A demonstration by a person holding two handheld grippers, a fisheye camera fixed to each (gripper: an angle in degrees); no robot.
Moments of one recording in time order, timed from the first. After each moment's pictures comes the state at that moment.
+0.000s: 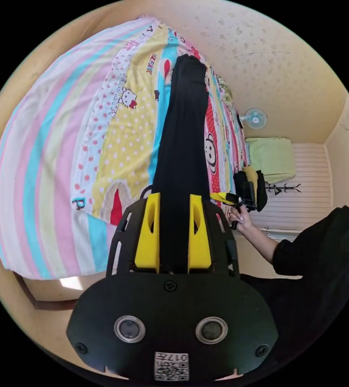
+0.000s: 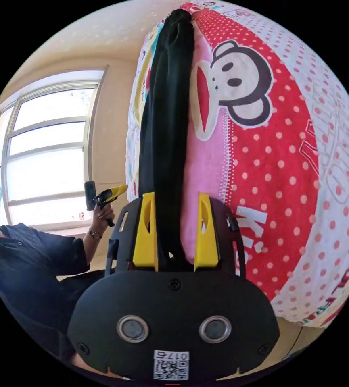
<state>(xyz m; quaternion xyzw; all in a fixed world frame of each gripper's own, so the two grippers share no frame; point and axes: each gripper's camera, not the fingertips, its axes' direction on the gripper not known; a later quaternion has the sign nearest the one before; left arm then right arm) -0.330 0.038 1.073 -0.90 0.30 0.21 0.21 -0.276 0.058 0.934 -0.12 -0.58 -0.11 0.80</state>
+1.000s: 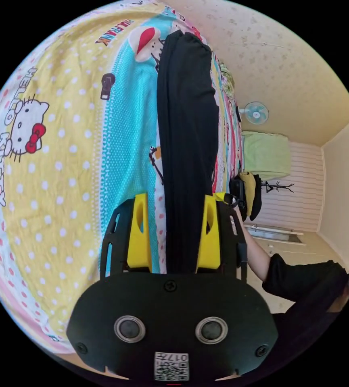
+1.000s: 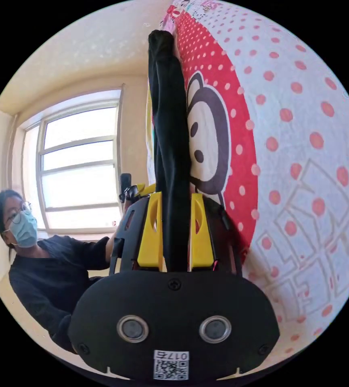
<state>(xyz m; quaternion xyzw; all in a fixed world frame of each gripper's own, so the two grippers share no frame) -0.258 0.125 0.971 -0.91 0.33 0.16 0.20 -0.180 0.016 0.991 -0.10 -0.68 -0.09 0.72</state>
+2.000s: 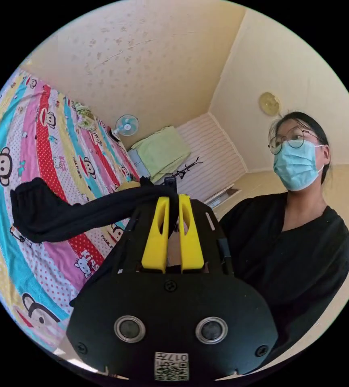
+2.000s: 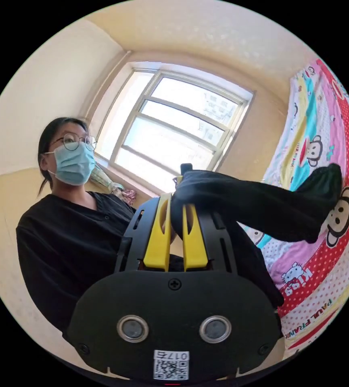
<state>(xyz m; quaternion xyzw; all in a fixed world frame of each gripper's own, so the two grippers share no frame) -0.171 -0.251 0.825 -0.71 0.69 -0.04 0.14 -0.017 0.258 0.650 0.13 -0.76 -0.32 0.55</state>
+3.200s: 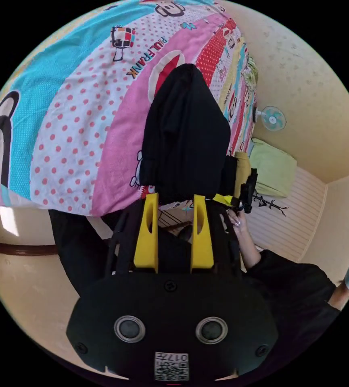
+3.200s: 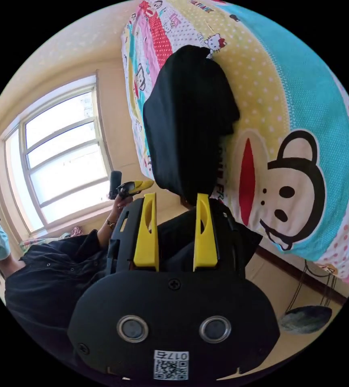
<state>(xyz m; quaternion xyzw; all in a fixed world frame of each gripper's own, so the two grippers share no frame) -0.312 0.054 0.687 -0.95 0.19 0.08 0.22 -0.035 0.185 0.923 -0.18 -0.61 -0.05 0.77</state>
